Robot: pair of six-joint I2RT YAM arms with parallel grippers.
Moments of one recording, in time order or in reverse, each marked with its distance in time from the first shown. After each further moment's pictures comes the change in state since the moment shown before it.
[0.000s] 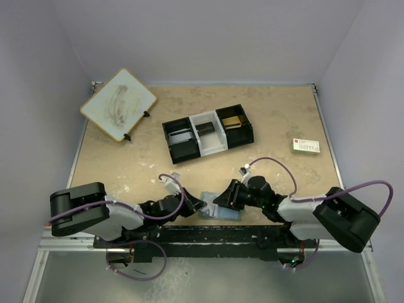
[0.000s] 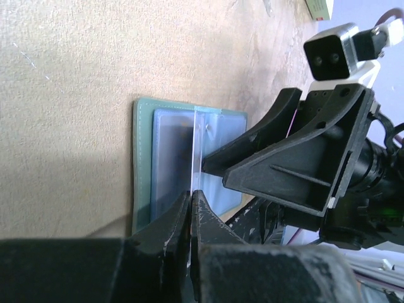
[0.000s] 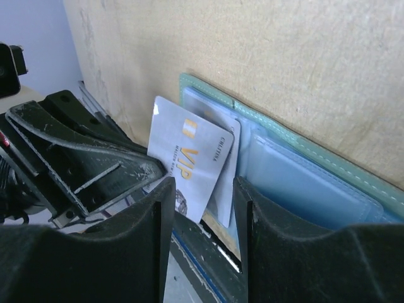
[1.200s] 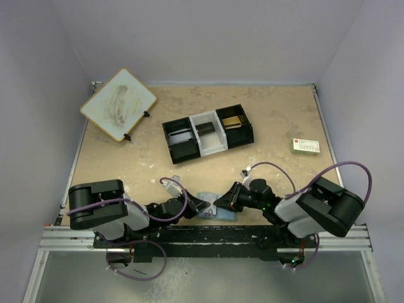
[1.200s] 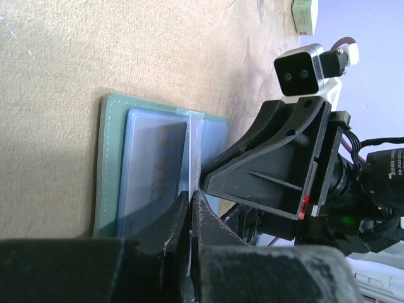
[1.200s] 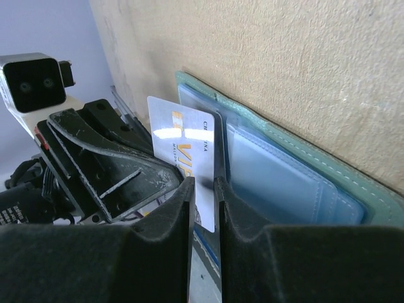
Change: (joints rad) left arm -0.040 0.161 -0.004 0.186 -0.047 -0.139; right arm -0.001 0.186 -0.072 0.321 -0.041 0.174
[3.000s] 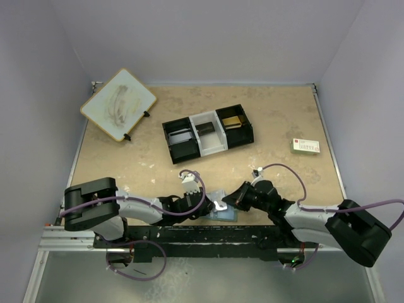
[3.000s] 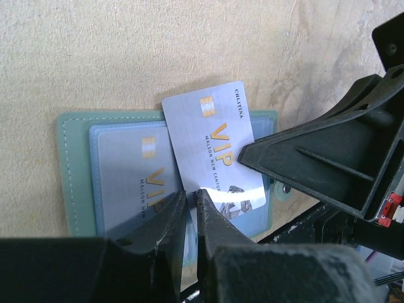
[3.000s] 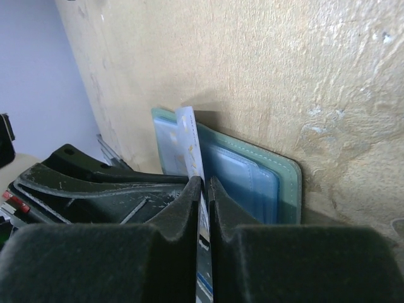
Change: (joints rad) left arm -0.035 -0.037 0.322 -0.640 -0.032 0.238; right arm -0.020 -0.354 -0.026 -0.389 0.173 -0.011
